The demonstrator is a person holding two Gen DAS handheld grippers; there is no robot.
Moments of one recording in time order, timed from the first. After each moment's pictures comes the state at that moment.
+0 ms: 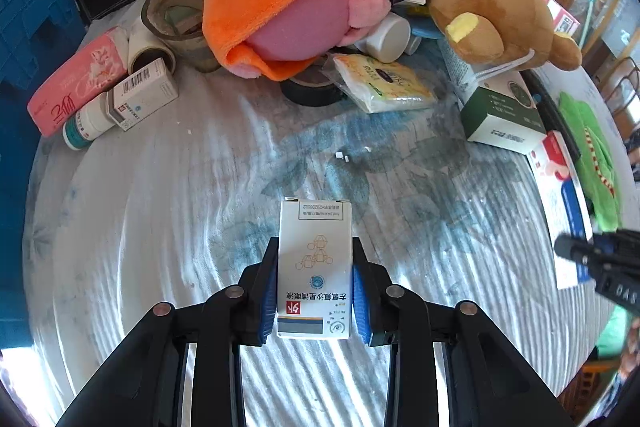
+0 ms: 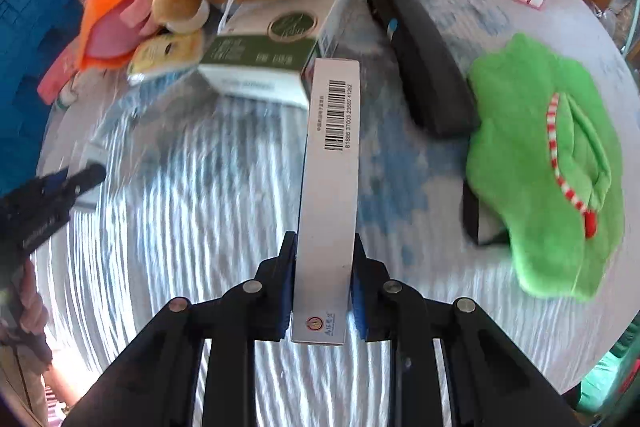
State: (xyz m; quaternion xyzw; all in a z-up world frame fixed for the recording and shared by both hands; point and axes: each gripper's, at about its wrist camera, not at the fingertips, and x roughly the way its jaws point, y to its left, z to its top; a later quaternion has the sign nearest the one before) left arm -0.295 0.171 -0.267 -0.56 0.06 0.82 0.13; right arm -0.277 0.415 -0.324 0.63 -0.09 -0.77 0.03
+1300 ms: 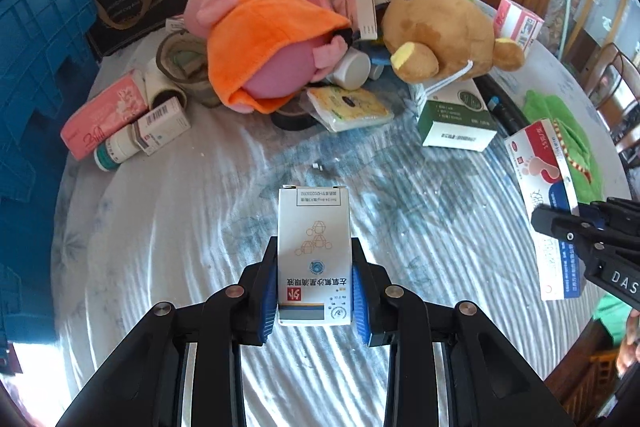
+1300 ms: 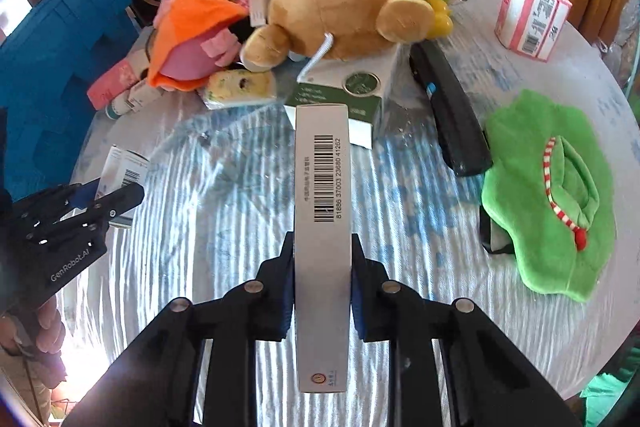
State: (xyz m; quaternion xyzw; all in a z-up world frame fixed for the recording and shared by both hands) left arm -0.311 0.178 -0.206 -0.51 0.09 0.85 0.13; right arm -0.246 0.382 -0.238 0.54 -0.06 -0.84 0.05
